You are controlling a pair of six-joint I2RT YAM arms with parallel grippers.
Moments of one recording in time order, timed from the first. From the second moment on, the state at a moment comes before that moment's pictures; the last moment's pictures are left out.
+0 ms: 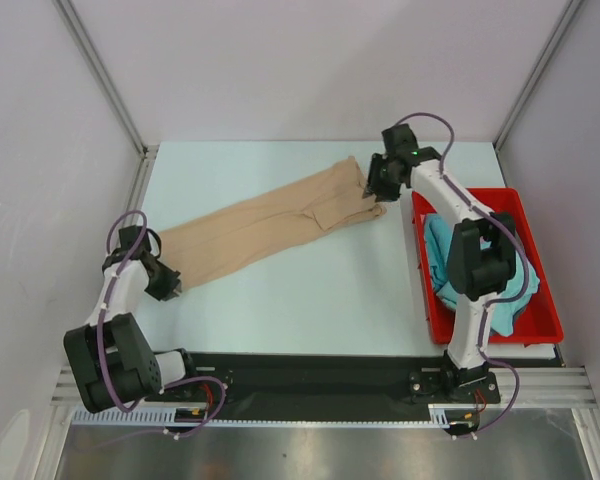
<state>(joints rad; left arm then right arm) 0.32 1.24 0.72 -0.71 -0.04 -0.68 0.32 2.00 1.76 -0.72 -0.09 0.48</state>
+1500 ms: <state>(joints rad) 0.36 1.49 0.76 -0.71 0.04 -0.67 0.23 2.04 1.37 -0.11 0.14 0.16</state>
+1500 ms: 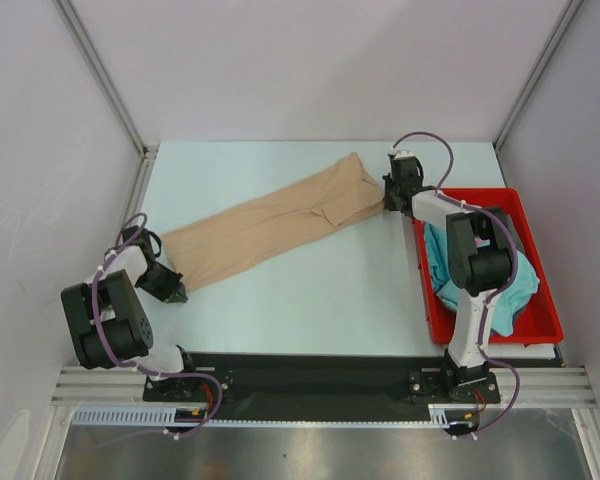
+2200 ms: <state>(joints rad) 0.41 1.51 0.77 -0.71 0.10 -0.67 0.22 1.98 1.47 -0.31 0.11 0.33</state>
